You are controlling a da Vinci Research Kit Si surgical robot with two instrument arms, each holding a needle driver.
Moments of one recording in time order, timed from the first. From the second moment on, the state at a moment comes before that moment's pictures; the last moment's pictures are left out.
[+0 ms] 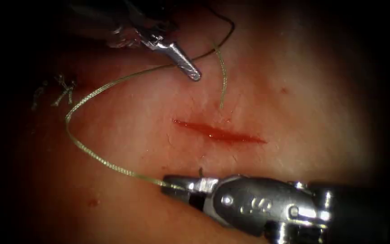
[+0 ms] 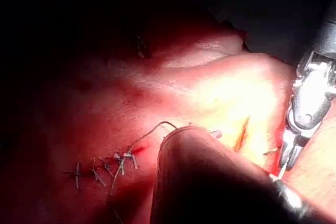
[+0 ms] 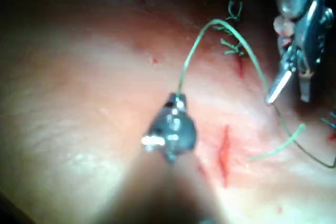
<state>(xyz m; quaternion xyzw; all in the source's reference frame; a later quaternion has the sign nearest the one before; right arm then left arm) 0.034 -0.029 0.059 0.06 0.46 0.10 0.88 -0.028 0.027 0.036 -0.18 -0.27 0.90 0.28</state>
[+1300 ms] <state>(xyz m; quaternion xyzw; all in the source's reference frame) 0.032 -0.030 0.057 0.07 0.49 0.10 0.87 -0.020 0.030 0.033 -0.32 -0.34 0.85 0.25</state>
